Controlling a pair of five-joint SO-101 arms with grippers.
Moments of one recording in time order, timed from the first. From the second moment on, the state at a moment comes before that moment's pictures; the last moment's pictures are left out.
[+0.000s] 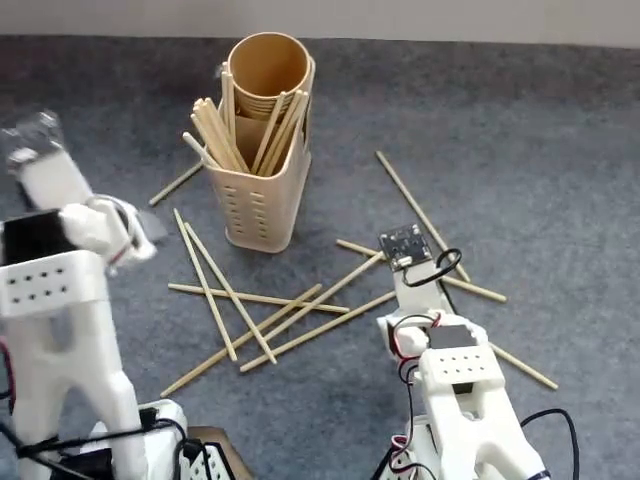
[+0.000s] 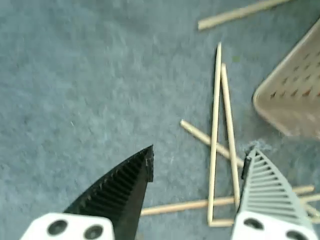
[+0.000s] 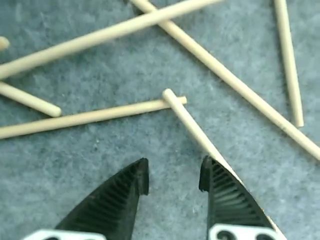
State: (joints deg) left arm -20.8 -32.0 21.6 89.5 19.1; right arm -11.6 -44.3 77.9 36.8 15.3
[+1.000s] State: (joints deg) left arm -5.4 -10.0 54.0 37.2 35.5; right arm -11.6 -44.3 77.9 36.8 15.3
